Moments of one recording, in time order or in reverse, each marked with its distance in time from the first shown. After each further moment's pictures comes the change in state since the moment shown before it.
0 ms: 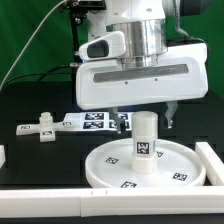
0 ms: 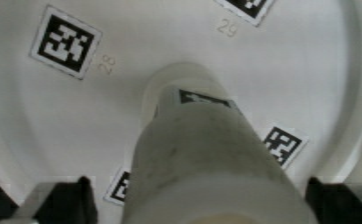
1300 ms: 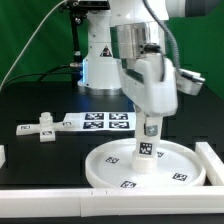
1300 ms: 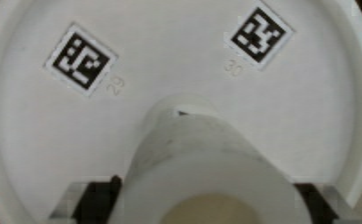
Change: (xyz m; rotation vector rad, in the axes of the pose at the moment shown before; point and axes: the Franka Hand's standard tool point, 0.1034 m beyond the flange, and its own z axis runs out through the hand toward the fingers) arm -0.004 -0.006 0.003 0.026 0.007 1.601
